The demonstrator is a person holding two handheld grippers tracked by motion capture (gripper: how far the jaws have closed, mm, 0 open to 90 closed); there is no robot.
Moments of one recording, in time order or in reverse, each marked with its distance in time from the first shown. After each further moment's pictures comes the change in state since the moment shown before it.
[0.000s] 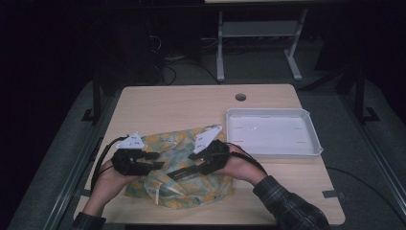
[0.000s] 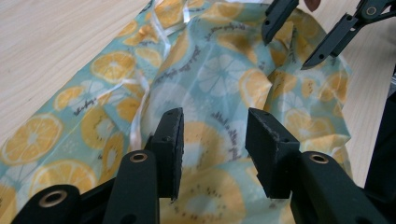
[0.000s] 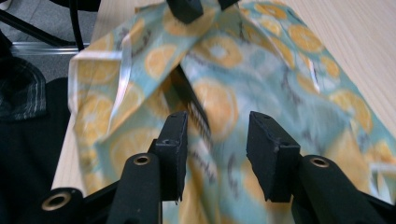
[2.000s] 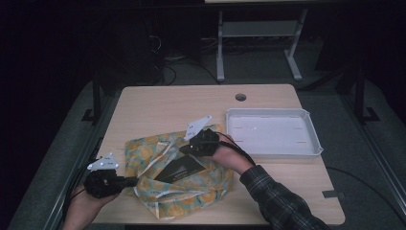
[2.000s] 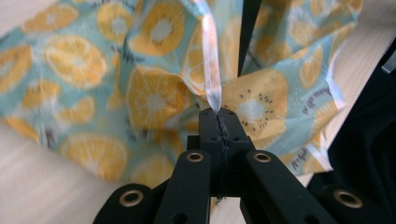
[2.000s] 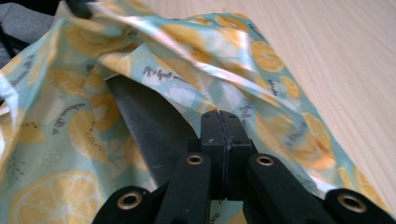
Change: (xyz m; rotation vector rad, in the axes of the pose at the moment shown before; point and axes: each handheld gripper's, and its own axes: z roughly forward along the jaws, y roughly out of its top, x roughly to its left) left arm -0.012 -0.070 -0.045 0.075 0.032 -0.152; right arm -0.033 0.015 0.018 -0.006 -0.076 0.012
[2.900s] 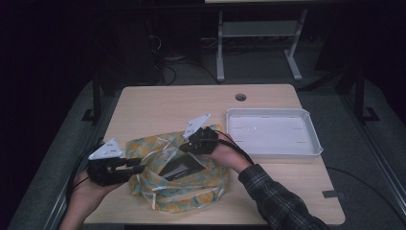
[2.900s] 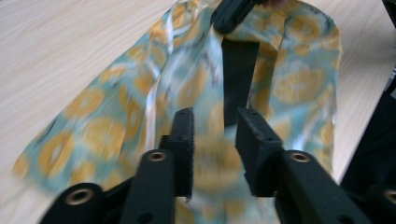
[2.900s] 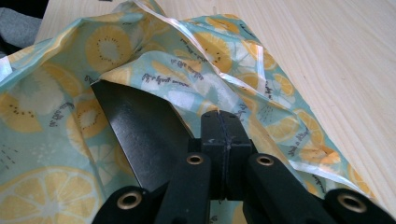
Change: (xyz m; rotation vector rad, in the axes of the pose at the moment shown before) left arm -0.012 0.063 0.003 -0.097 0.041 0.136; right arm -0.004 0.001 0.005 0.008 0.001 0.020
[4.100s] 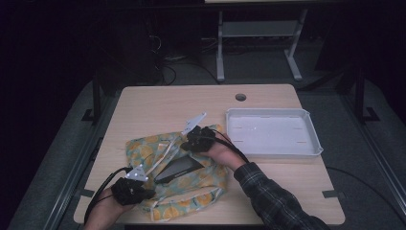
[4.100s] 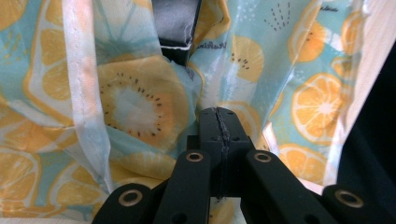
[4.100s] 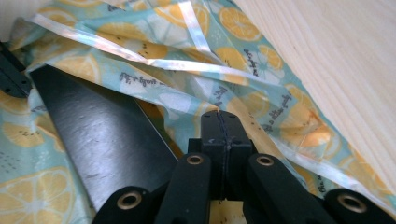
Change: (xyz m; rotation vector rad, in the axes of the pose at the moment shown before) left arm -0.020 -0.065 0.057 0.307 -0.091 -0.004; right arm -0.018 -0.012 0.029 0.065 -0.033 0.099
